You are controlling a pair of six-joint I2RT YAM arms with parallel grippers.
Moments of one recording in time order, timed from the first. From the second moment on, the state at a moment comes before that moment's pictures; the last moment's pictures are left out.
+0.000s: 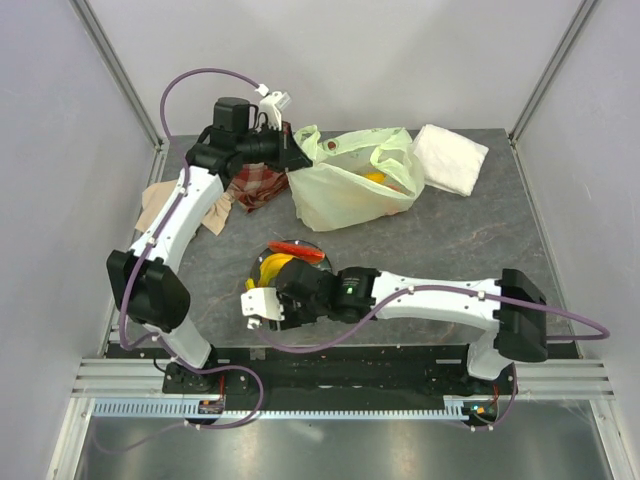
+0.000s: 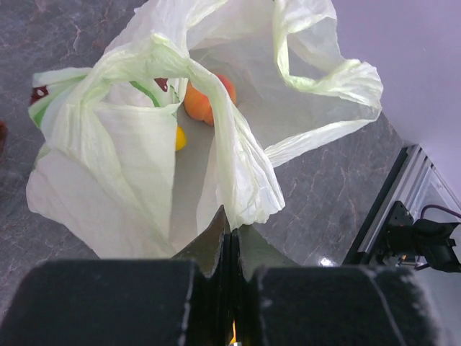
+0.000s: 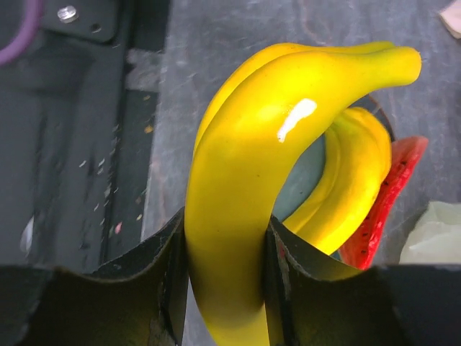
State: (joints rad) left arm -0.31 1.69 1.67 -0.49 0.66 -0.17; right arm 1.28 1.59 1.32 -0.54 -0.08 -0.52
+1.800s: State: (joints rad) left arm -0.31 1.58 1.58 -0.46 0.71 -0.21; right arm 1.43 1.91 1.10 0.04 0.64 -0.58
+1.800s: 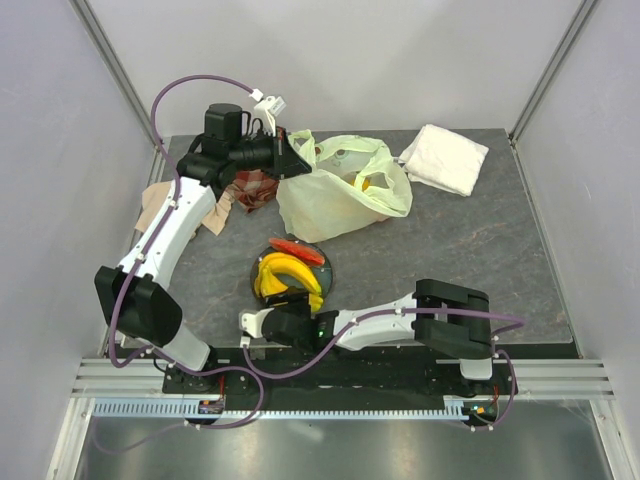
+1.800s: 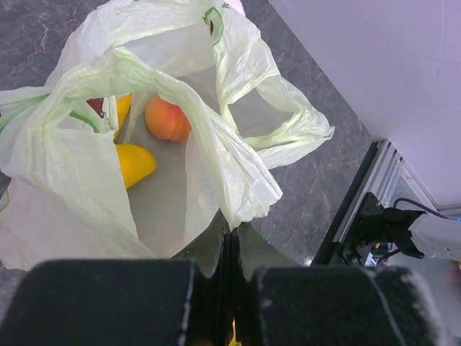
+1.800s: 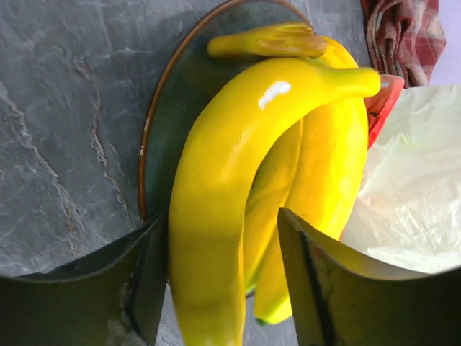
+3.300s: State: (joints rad) left arm -0.31 1.38 1.29 -0.56 0.75 -0.17; right arm 0.63 1.65 1.64 -0.46 -0.04 -0.37
